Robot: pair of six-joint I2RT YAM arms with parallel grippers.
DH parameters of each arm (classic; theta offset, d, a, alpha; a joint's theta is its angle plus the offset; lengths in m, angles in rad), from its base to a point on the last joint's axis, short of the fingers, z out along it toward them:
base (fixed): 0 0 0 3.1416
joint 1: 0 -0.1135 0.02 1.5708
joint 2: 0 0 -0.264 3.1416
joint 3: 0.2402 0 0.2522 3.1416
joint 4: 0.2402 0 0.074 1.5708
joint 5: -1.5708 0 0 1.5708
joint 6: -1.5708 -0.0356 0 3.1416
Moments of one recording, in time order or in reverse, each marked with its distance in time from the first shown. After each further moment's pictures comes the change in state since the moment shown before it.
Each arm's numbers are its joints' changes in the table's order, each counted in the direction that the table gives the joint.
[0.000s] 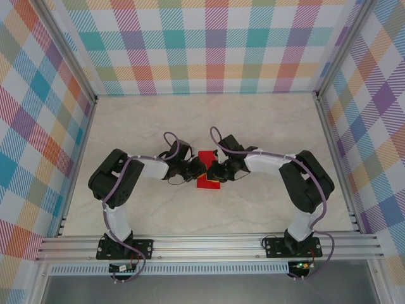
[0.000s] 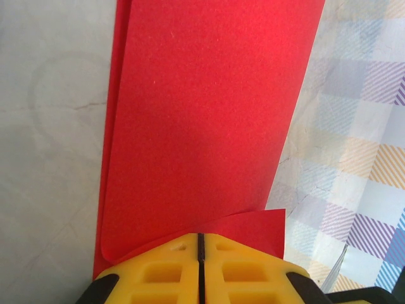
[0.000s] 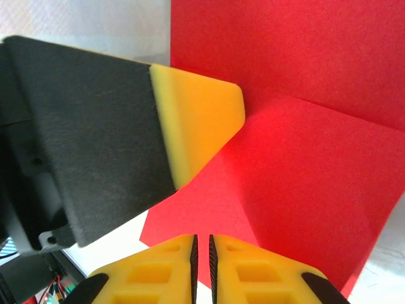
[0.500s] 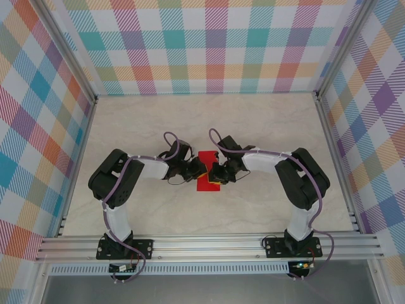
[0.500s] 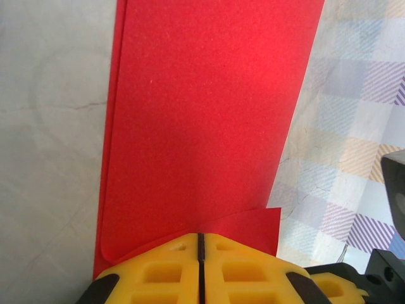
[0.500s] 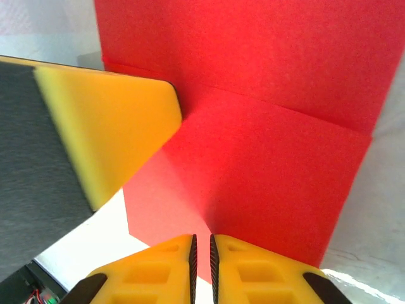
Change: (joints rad) left arm 0.000 0.000 0.000 0.000 0.000 0.000; right arm 0.000 0.045 0.024 0.070 -0.046 -0.002
